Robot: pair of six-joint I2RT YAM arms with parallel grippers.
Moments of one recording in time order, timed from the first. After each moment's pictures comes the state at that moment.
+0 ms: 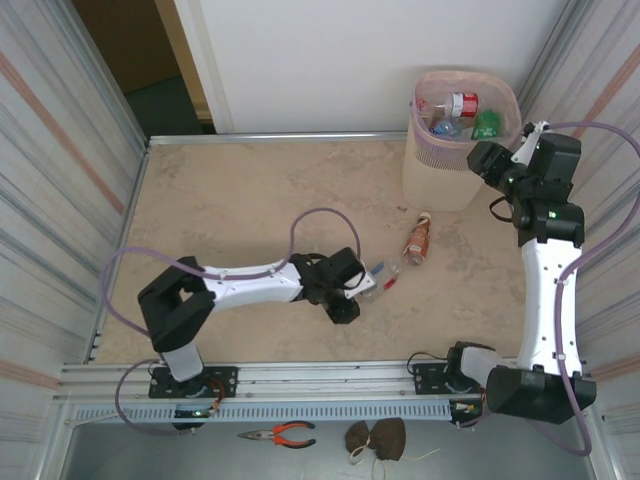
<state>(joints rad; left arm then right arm) -1.08 1.72 1.13 -0.53 0.17 -0.08 -0.17 1.12 1.38 -0.68 -0.27 0.44</state>
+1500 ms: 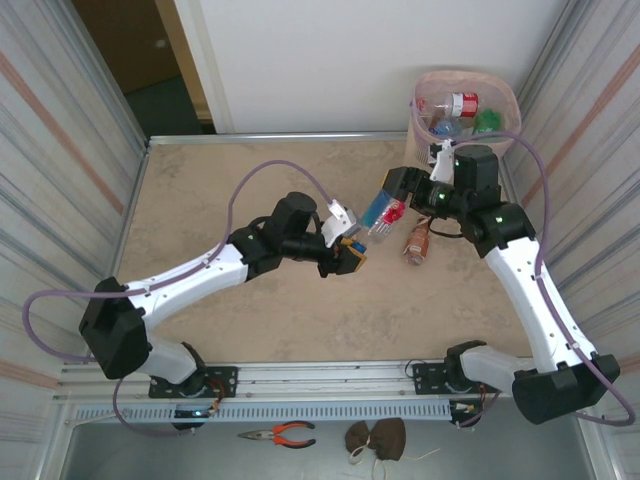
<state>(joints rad) -0.86 1.44 1.11 -0.21 0.54 -0.01 0.29 1.14 1.27 -0.63 -0.43 0.70</state>
